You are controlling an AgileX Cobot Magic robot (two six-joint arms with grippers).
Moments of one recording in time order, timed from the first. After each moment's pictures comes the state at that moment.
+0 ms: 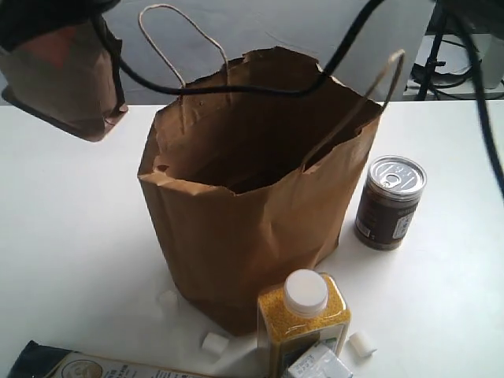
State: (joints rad) left arm 0.09 0.00 0.00 0.06 0.26 -0.04; right arm 1.19 2.00 -2.16 0.00 0.75 -0.33
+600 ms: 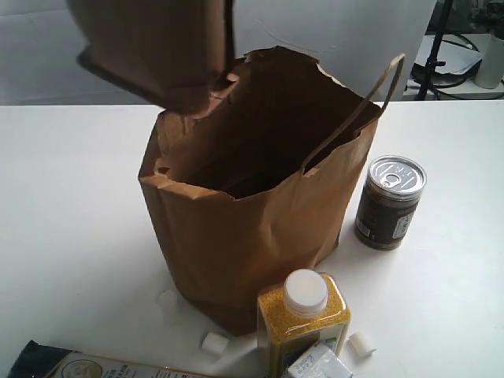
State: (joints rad) left arm 0.09 0.00 0.00 0.06 0.26 -0.04; right arm 1.23 1.68 -2.16 -0.16 1.18 -0.18
